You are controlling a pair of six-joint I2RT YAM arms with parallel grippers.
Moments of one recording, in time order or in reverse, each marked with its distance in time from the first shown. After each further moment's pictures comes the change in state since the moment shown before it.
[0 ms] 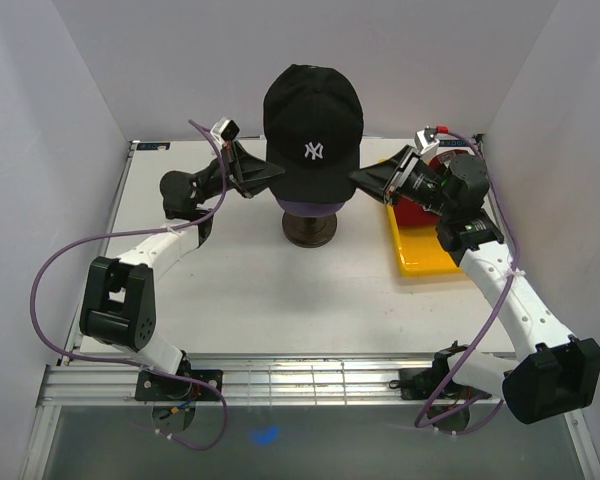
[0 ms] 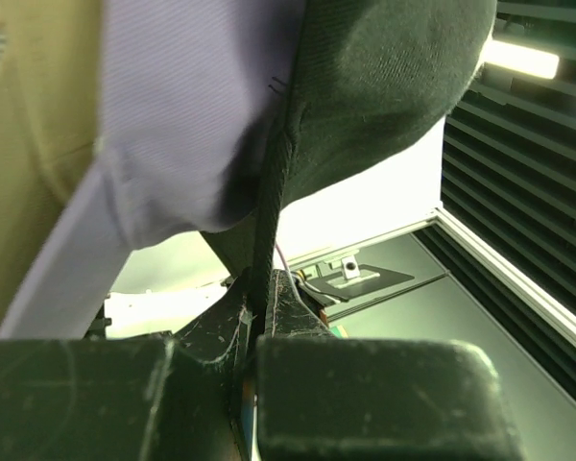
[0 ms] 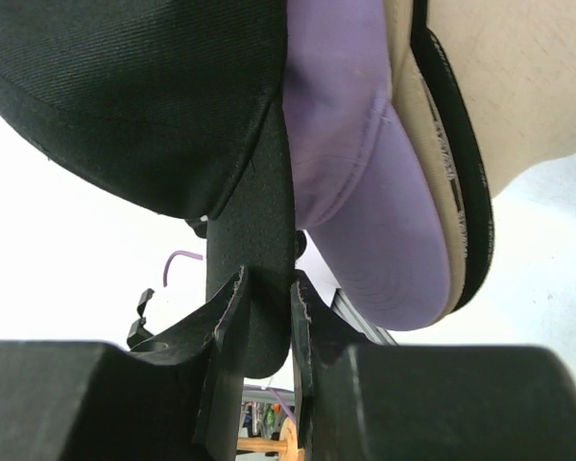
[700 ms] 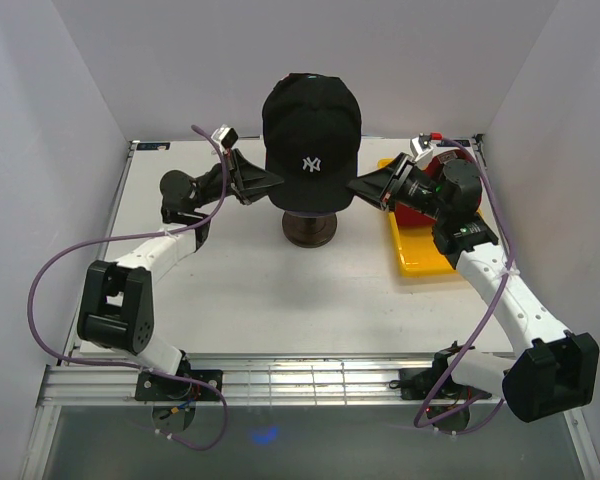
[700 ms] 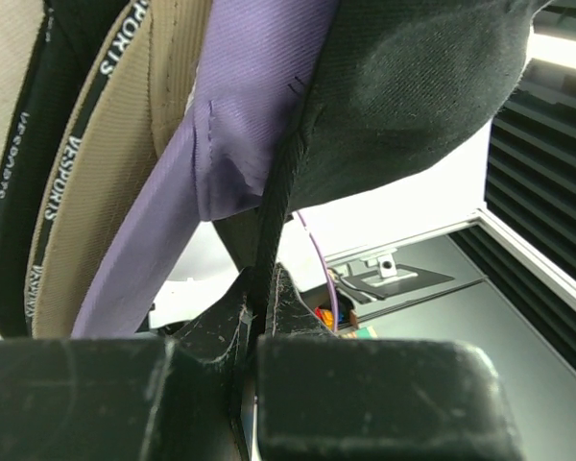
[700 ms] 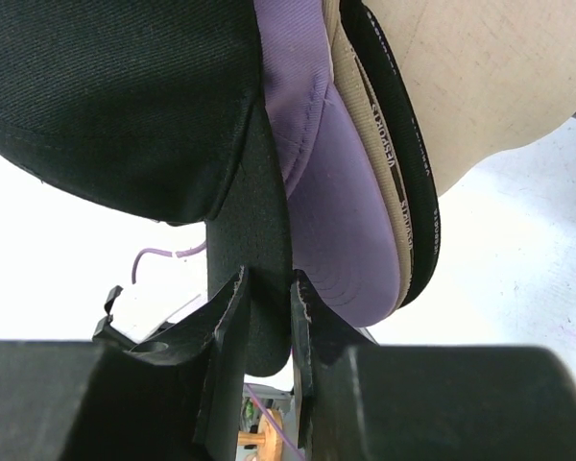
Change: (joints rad) left arm 0.020 -0.019 -0.056 -0.103 0.046 0.152; right arm 0.006 0.009 -0.061 0.018 0.000 -0.066
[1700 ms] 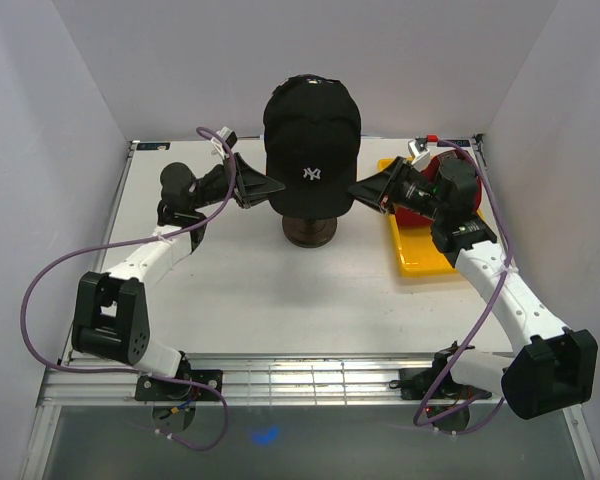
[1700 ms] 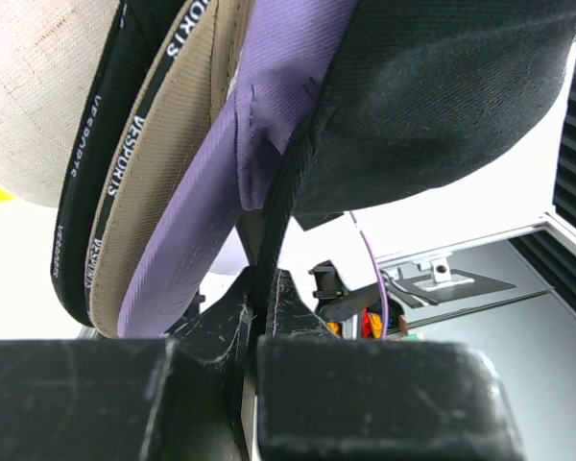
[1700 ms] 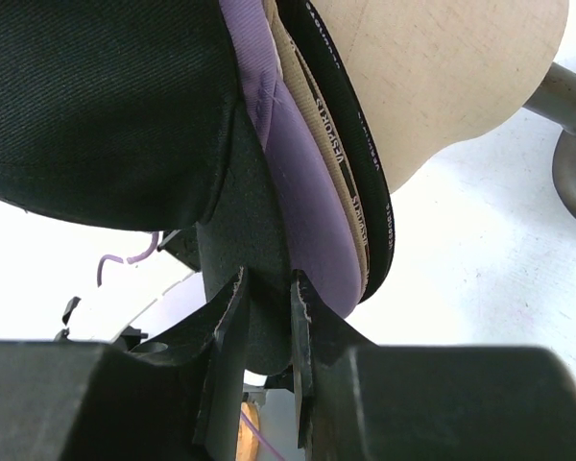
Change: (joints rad) left arm 0.004 -0.066 0.002 -0.299 0.021 0.274; right arm -0.002 0.014 0.002 -0.072 0.011 -0.090
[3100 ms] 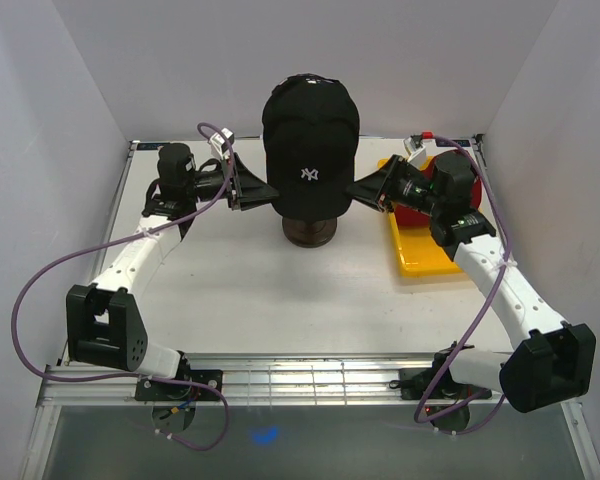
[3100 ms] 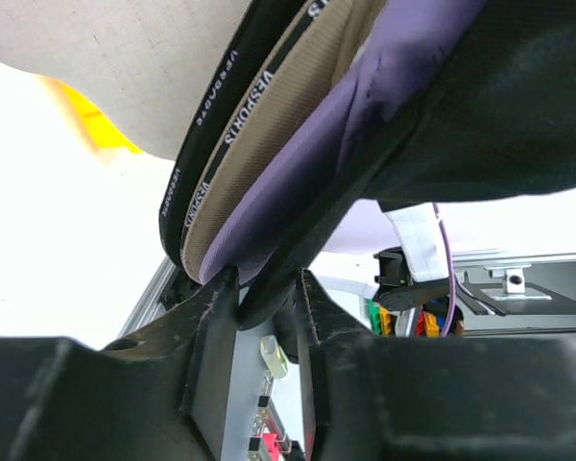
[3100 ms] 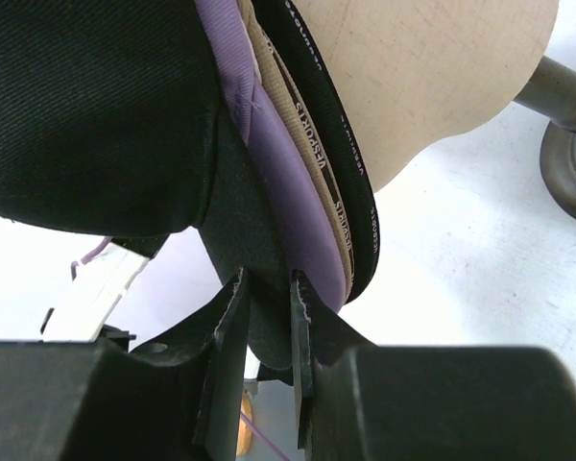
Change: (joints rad) left arm 0.055 -0.049 0.154 -0.680 0.041 0.462; right arm -0.002 0.032 0.048 -0.079 -0.006 -0.048
